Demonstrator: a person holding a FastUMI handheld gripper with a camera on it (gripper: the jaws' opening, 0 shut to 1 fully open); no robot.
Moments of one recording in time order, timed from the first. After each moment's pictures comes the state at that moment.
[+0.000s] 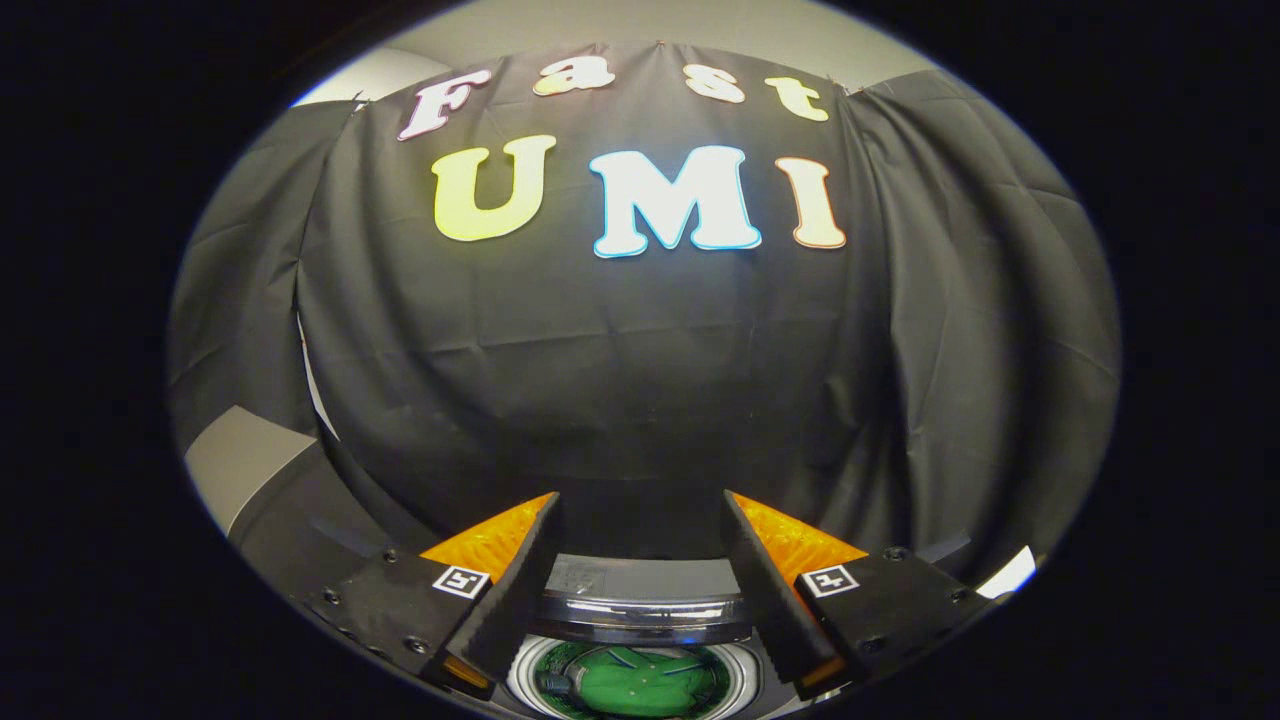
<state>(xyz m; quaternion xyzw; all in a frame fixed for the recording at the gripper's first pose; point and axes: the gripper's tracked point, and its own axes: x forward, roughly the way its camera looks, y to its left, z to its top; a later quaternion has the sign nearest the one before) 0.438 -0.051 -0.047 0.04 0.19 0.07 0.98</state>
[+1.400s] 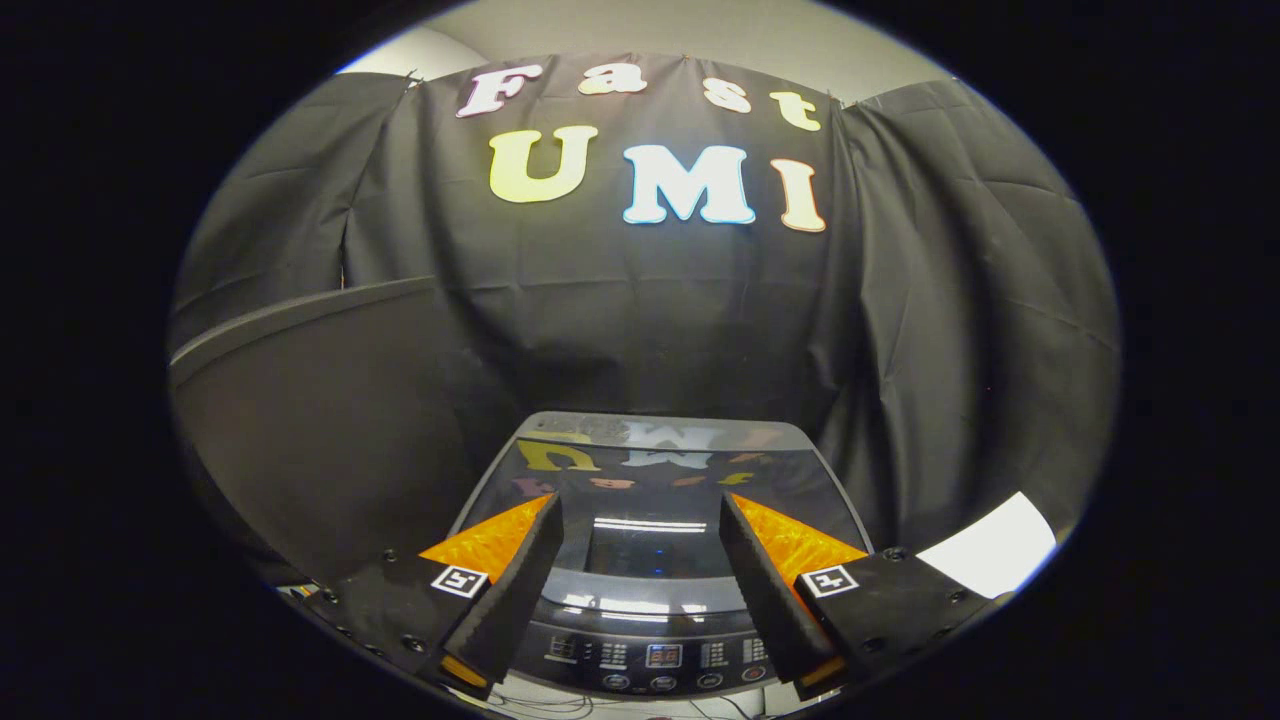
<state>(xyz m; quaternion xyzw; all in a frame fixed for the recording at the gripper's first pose) 0.233 -0.011 -0.133 0.02 0.19 0.05 0.98</state>
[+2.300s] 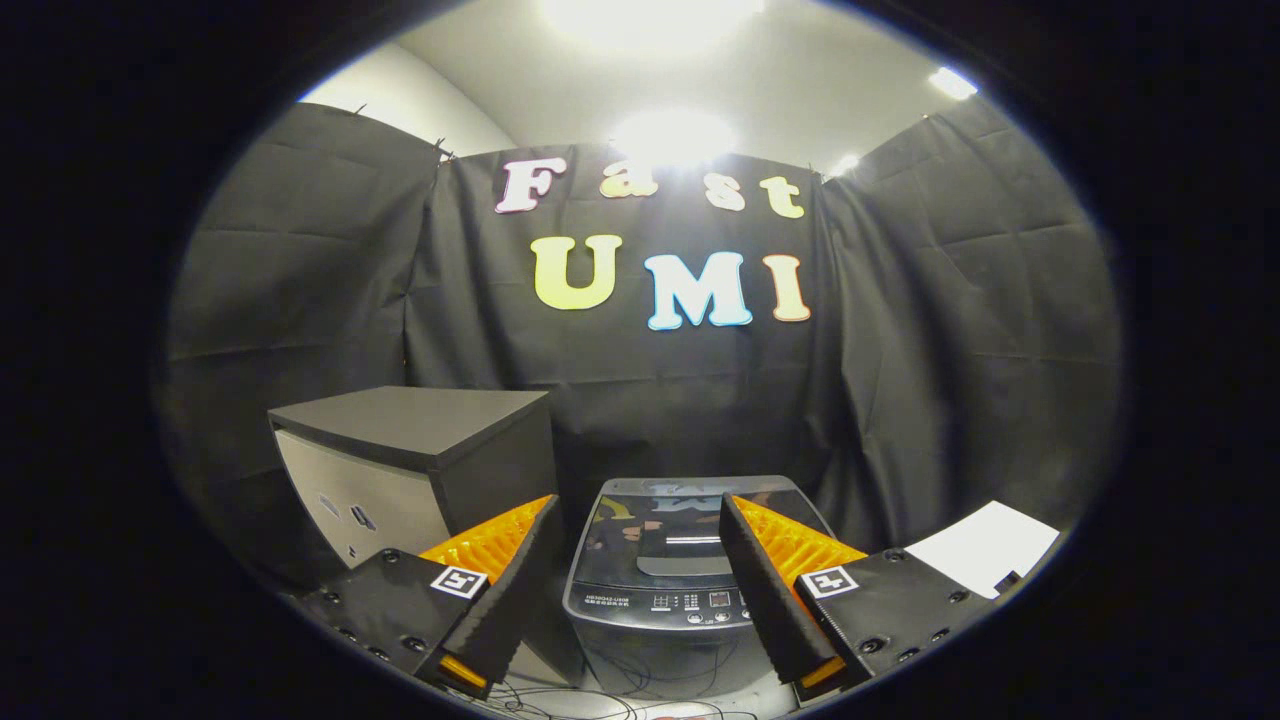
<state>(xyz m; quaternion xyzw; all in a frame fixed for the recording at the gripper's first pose) 0.053 0.015 -0.012 0.05 0.06 0.05 1.00</state>
